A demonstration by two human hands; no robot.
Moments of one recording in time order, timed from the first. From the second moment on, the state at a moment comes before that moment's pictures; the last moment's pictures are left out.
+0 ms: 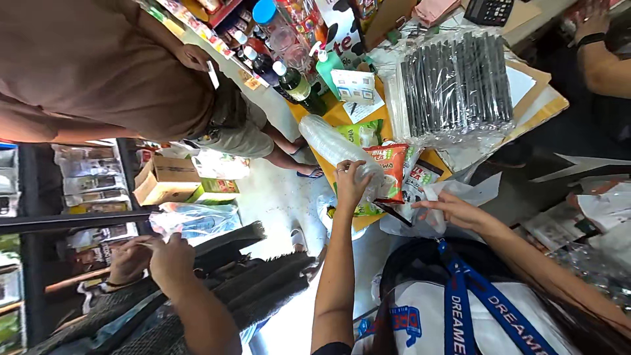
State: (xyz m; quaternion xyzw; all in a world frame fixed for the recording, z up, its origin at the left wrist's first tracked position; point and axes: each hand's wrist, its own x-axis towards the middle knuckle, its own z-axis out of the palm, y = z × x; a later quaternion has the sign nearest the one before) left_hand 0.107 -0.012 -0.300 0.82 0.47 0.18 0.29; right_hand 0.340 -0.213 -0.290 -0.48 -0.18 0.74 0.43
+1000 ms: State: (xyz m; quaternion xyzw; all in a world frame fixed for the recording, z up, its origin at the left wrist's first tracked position) left_hand 0.206 -0.128 -0.313 0.86 0.15 0.26 0.40; right_hand 0.330 -0.199 -0.296 -0.53 0.07 0.65 0.55
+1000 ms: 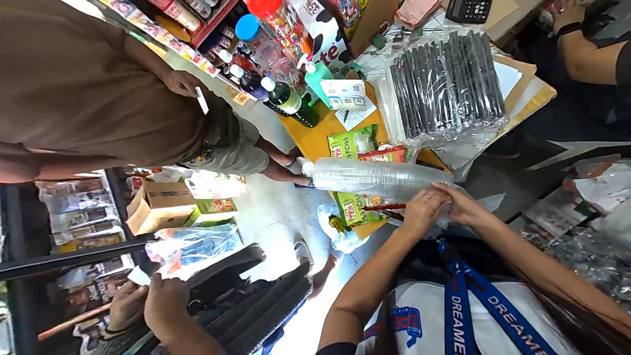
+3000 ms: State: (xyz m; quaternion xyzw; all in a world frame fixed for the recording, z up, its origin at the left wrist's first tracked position) left_hand 0.138 -0.097 0.003 0.91 -0.04 0.35 0.21; right_hand 0.390 -0.231 -0.338 -0.56 0.03 0.63 0.54
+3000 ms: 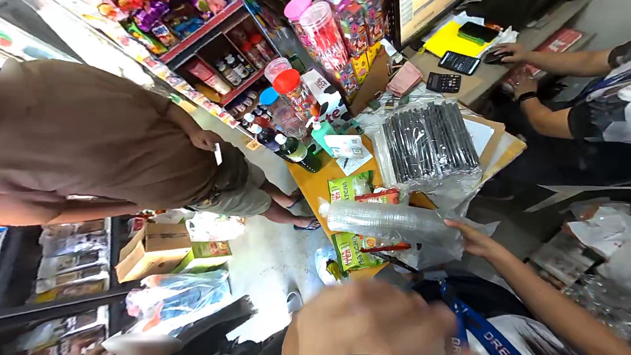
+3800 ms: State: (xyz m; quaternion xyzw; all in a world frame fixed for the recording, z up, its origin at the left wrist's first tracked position) left_hand 0.079 0.001 -0.266 0.59 0.57 0.25 0.51; right_hand 0.413 -0.254 -0.362 -0.53 0.00 0.68 0.51
